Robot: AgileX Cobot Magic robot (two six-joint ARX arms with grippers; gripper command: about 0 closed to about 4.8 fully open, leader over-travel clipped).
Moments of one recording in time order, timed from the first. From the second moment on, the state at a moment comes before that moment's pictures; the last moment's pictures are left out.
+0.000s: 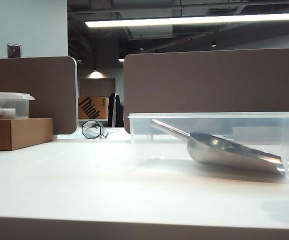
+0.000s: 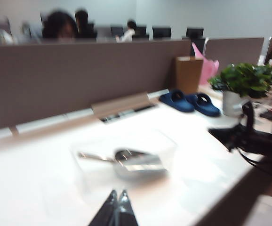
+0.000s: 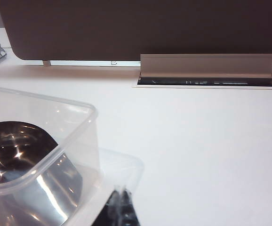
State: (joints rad) left arm -1.04 0.01 0.80 -0.71 -0.17 -0.05; right arm -0.09 0.00 0.00 -0.04 -0.11 0.08
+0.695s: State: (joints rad) left arm -0.83 0.00 0.66 -0.52 -0.38 0.07; right arm -0.09 0.00 0.00 -0.04 -0.11 0.08
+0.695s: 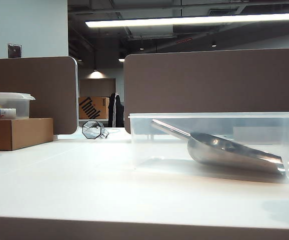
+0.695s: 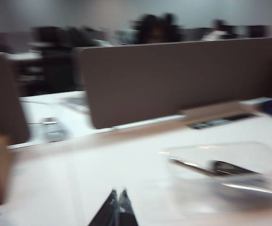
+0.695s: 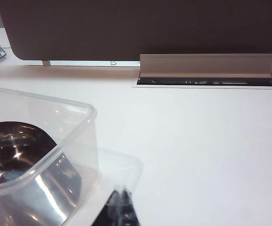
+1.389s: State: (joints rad) left arm 0.04 0.00 0.06 -0.06 0.07 -0.11; right arm -0.09 0.00 0.00 -0.04 -0.11 0.08
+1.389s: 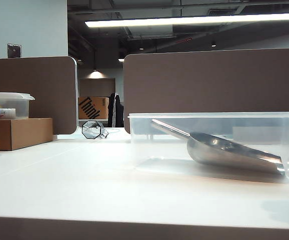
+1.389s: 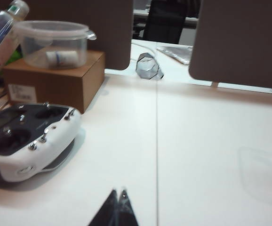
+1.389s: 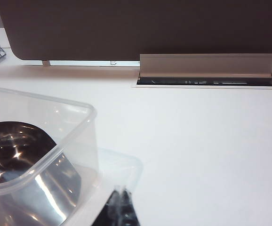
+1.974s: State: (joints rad) left arm 0.03 0.00 0.01 -0.06 0.02 -0.09; right arm -0.09 0.00 0.00 -0.04 -0.11 0.08
